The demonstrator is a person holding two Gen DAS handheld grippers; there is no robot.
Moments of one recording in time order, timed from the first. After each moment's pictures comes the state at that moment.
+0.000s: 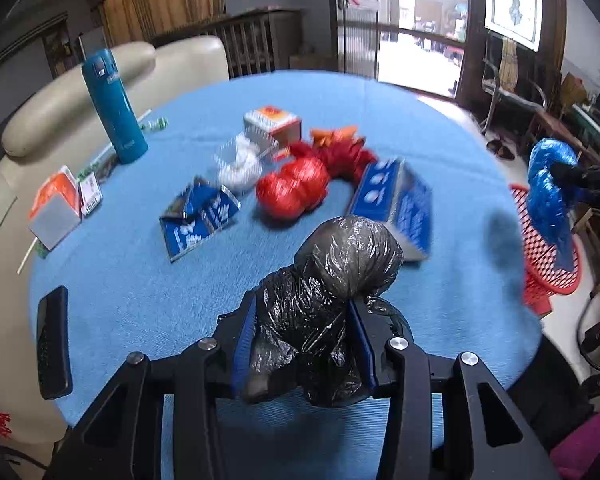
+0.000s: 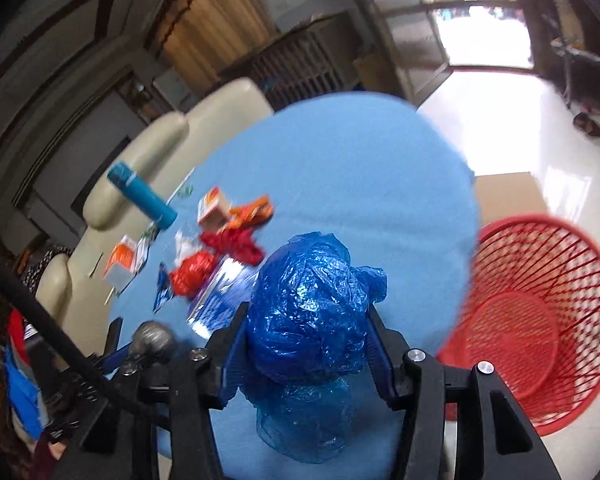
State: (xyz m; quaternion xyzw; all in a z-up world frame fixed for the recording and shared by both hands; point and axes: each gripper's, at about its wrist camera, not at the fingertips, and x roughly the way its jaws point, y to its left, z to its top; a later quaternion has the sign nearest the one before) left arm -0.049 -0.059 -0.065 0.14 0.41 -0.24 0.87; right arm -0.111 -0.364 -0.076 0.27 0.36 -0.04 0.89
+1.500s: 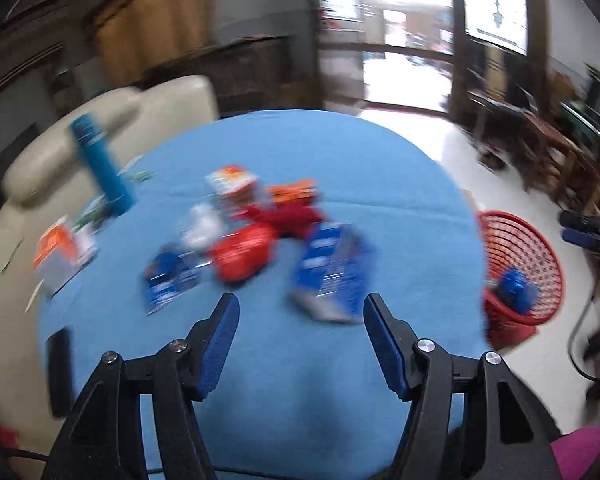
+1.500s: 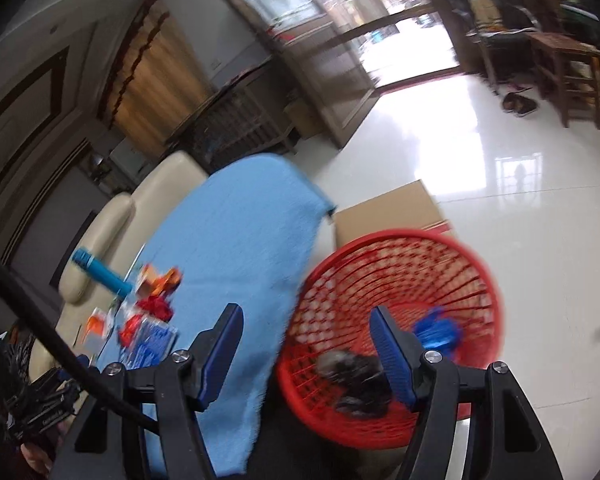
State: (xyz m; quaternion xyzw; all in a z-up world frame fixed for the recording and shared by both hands) left arm -0.057 -0.084 -0.024 0.15 0.37 -0.21 0.89; right arm -0.186 -0.471 -0.094 0.34 0.33 -0.09 0.88
